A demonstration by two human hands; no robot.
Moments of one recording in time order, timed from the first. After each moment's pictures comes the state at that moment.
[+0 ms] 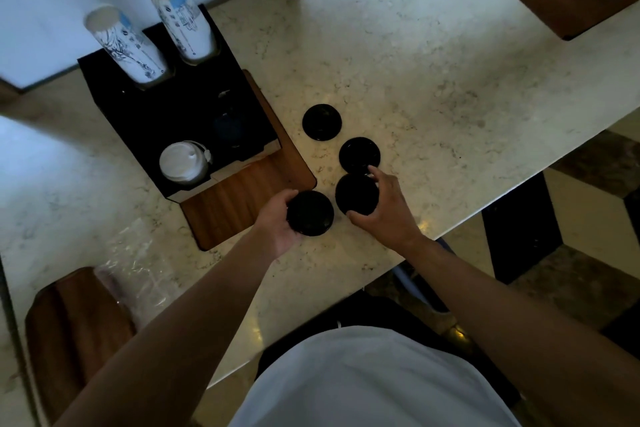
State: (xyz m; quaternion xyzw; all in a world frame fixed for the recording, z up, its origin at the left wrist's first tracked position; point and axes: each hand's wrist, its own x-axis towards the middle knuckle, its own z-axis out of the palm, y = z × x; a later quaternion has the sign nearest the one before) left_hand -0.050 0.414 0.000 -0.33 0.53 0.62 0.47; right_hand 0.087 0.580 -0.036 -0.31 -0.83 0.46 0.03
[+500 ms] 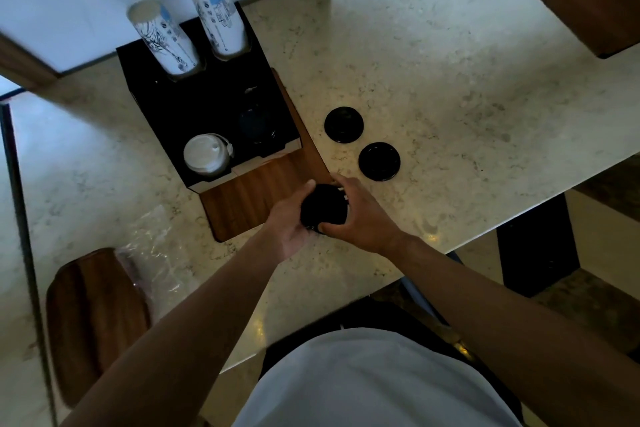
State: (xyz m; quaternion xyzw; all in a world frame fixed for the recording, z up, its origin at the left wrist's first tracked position) left_hand -0.052 0.398 0.005 -0.26 0.47 0.68 0.50; right_hand 0.042 0.540 -0.020 -0.15 -0.86 0.49 -0.04
